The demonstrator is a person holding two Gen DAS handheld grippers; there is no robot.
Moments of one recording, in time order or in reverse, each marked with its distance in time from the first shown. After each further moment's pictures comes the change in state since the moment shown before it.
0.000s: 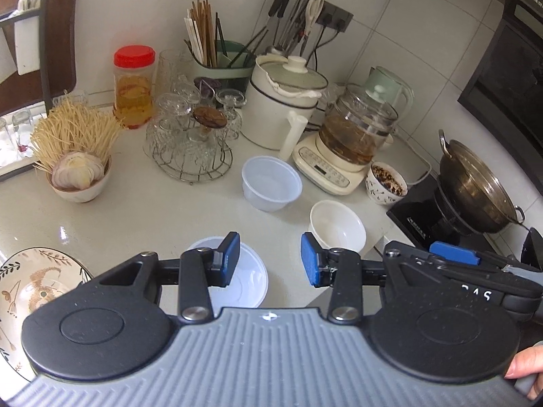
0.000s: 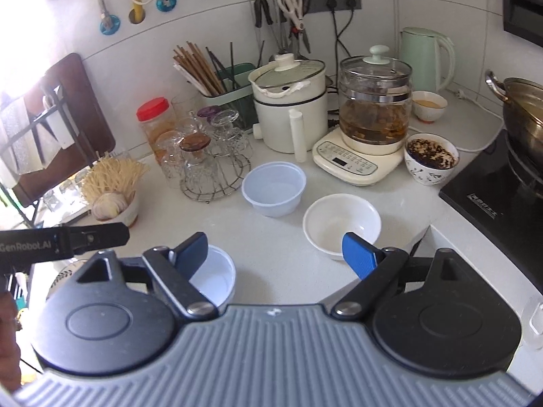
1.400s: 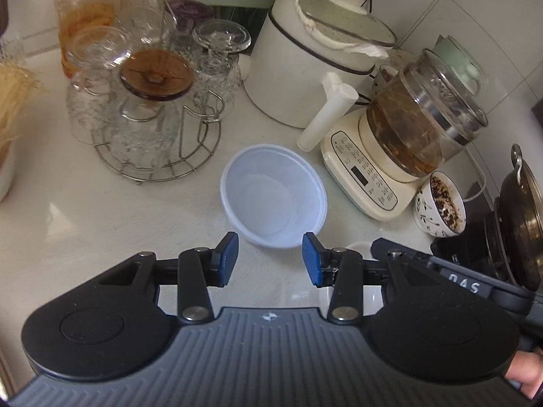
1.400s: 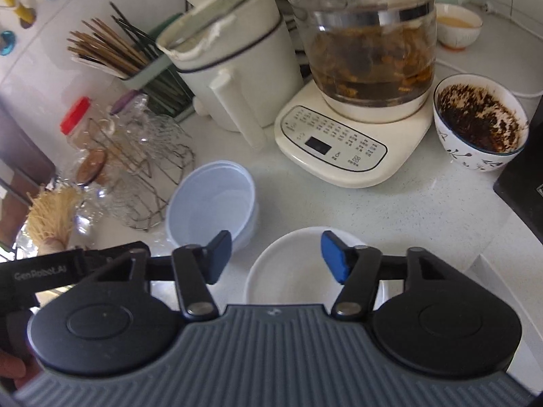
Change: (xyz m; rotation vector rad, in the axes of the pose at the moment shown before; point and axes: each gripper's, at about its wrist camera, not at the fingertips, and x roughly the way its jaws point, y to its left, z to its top) left arm 0.236 -0.008 0.073 -0.170 0.206 0.071; right arm 0.211 -0.100 0.067 0.180 0.256 0.109
